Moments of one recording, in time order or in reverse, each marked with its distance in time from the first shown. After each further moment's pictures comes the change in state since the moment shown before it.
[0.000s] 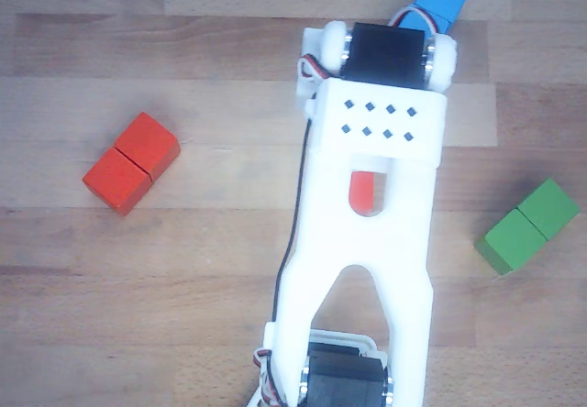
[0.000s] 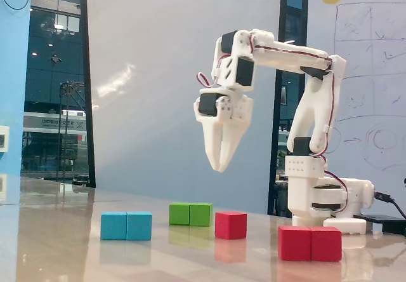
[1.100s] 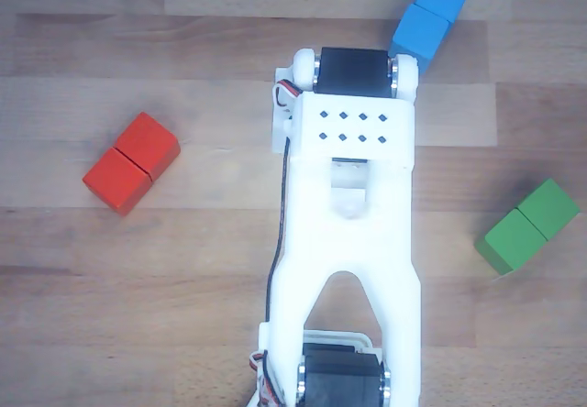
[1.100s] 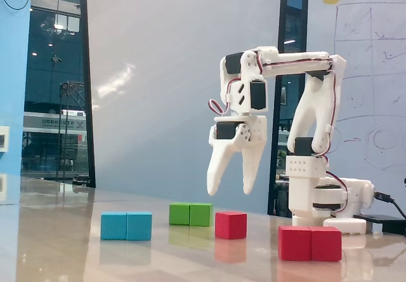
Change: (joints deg) arm -3.1 -0.4 12.5 0.0 -0.4
